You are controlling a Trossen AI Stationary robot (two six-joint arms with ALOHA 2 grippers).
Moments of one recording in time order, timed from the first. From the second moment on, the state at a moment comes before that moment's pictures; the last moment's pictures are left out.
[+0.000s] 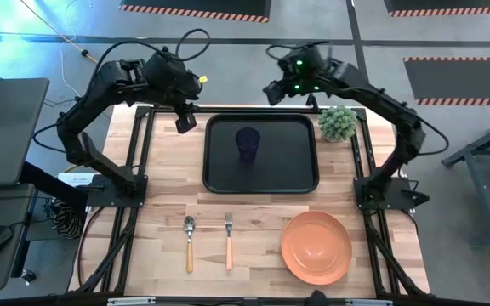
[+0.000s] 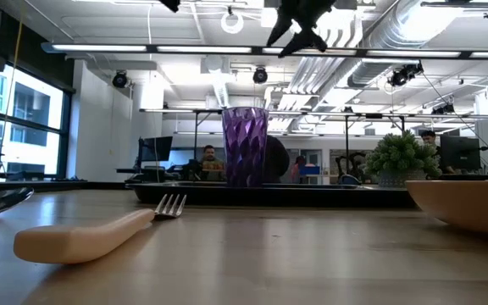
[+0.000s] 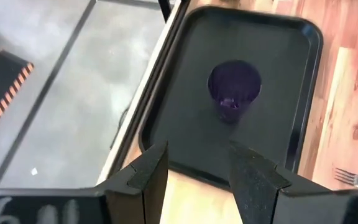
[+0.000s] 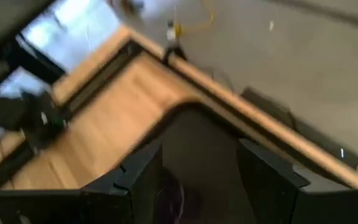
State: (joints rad) left arm 0.41 1.51 2.06 -1.44 -0.14 0.15; right arm -0.54 1.69 1.89 -0.89 -0.06 0.36
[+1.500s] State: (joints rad) left arm 0.40 1.30 1.40 -1.10 -0.10 -0.02; right arm -0.40 2.03 1.93 -1.12 -0.06 0.34
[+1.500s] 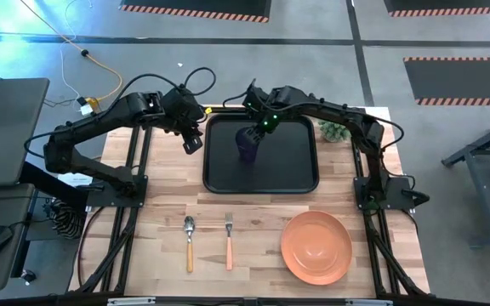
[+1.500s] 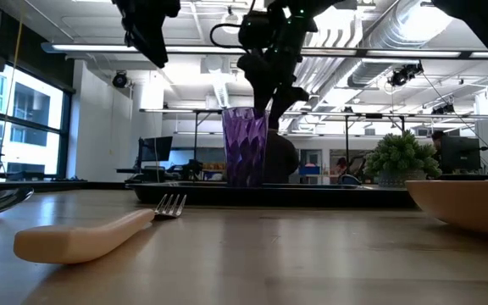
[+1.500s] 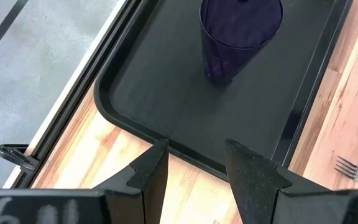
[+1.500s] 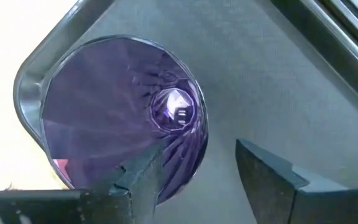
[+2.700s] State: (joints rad) left arm 0.41 1.30 1.40 -1.10 -0.10 -0.02; right arm -0.44 1.97 1.93 -1.18 -0.05 0.26
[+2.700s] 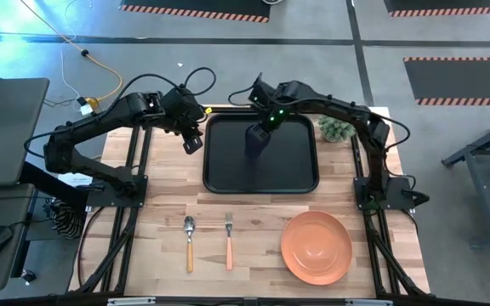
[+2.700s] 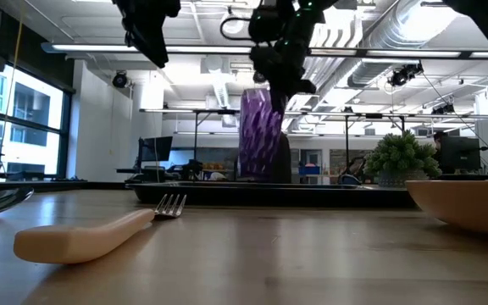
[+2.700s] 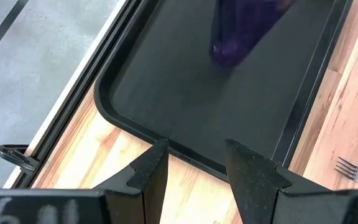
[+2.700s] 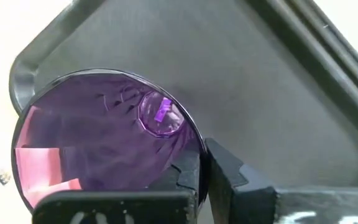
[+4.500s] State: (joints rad) left arm 0.40 1.30 1.40 -1.09 -0.10 -0.02; right arm -0.76 1.42 1.48 -1.08 0.00 0.23
